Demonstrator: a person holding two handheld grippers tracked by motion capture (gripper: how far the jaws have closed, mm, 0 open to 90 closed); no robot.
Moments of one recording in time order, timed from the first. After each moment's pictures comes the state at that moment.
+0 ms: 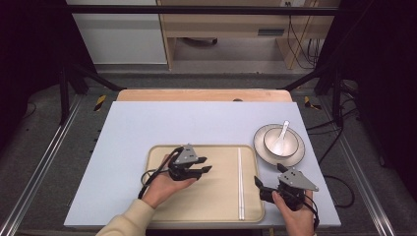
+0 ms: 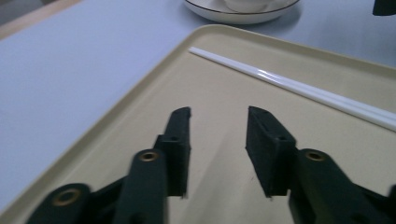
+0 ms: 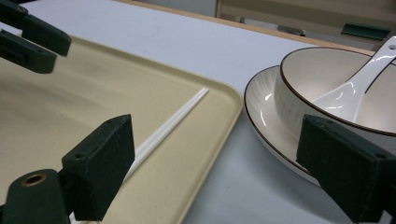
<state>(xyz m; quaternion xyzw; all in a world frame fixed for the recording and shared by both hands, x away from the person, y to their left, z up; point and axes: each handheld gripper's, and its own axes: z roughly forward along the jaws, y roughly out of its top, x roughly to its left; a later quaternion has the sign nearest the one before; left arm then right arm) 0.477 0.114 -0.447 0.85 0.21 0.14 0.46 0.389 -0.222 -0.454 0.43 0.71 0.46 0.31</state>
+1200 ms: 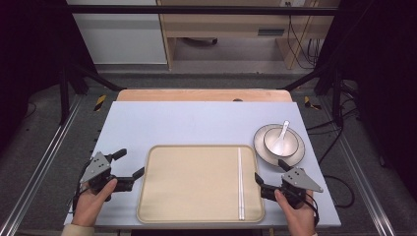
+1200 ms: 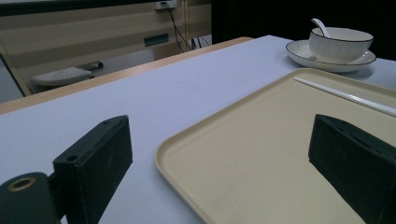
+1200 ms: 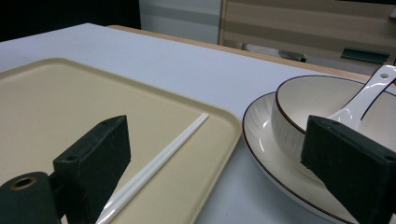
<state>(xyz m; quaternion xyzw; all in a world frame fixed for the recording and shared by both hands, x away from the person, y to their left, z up) 0.425 0.299 -0.437 0.73 0.31 0.26 0.55 0.393 -0.226 -0.452 0.41 0.69 0.50 0.32</state>
